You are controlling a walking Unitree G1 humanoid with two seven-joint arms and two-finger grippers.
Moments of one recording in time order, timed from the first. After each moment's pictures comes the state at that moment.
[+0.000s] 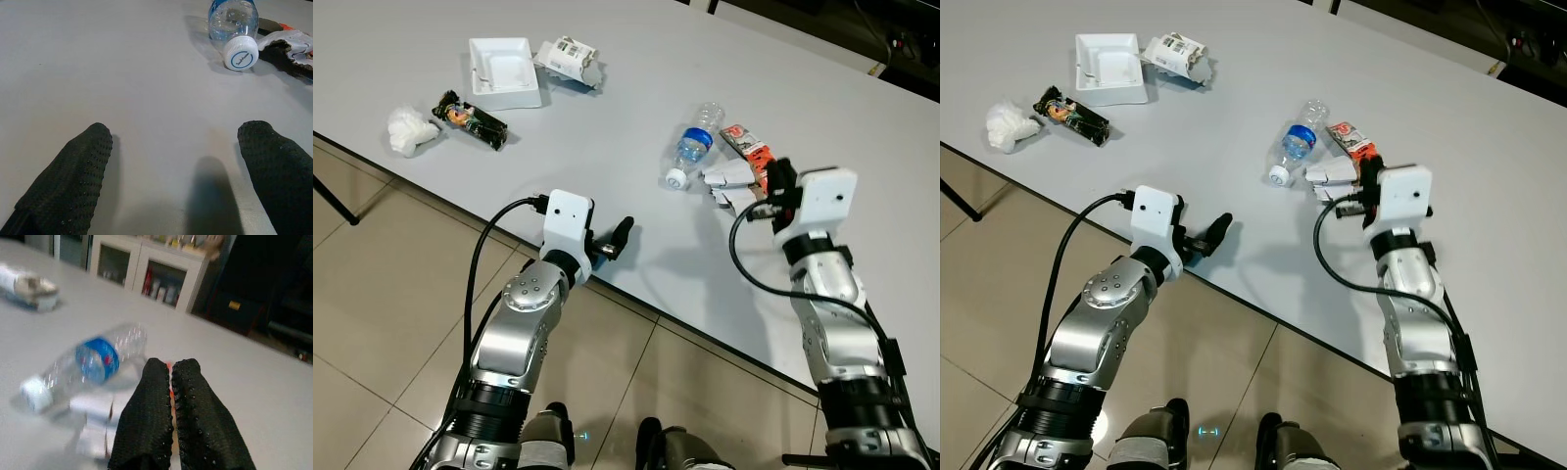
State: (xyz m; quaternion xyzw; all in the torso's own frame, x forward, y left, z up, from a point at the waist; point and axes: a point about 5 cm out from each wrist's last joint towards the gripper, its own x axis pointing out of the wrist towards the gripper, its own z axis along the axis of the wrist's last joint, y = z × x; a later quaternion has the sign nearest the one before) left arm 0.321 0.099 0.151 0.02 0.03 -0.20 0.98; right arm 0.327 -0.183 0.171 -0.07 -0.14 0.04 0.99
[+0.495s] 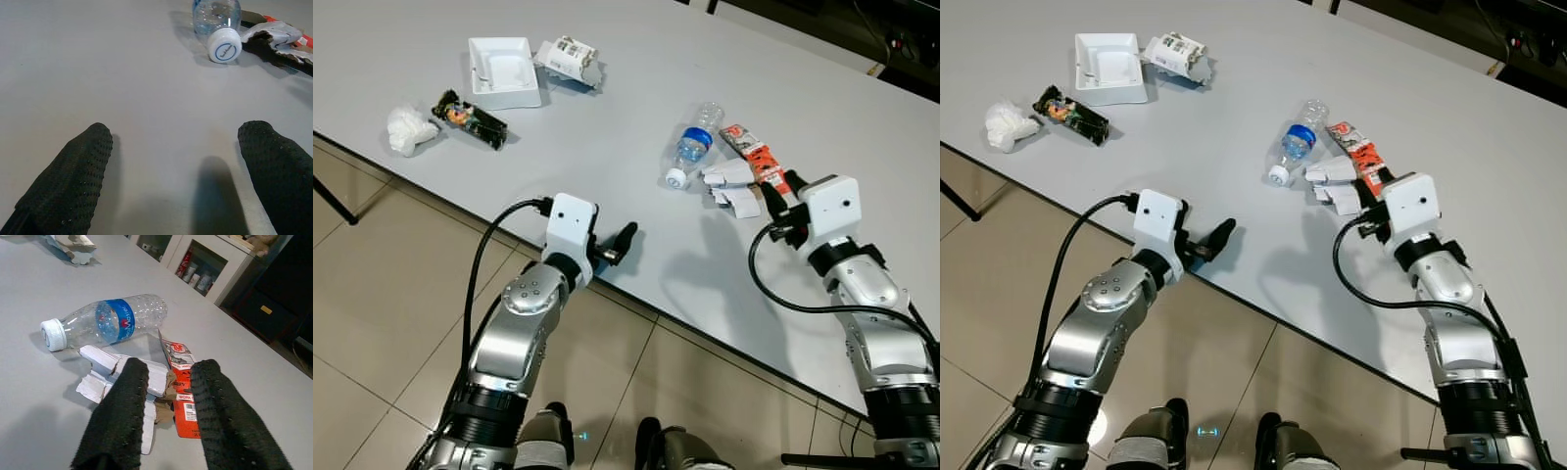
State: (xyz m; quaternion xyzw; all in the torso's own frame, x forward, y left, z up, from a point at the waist) left arm 0.317 0.097 0.150 0.03 0.03 -0.22 0.97; right arm 0.320 -0.207 0.176 -0.18 -0.10 0.12 0.97
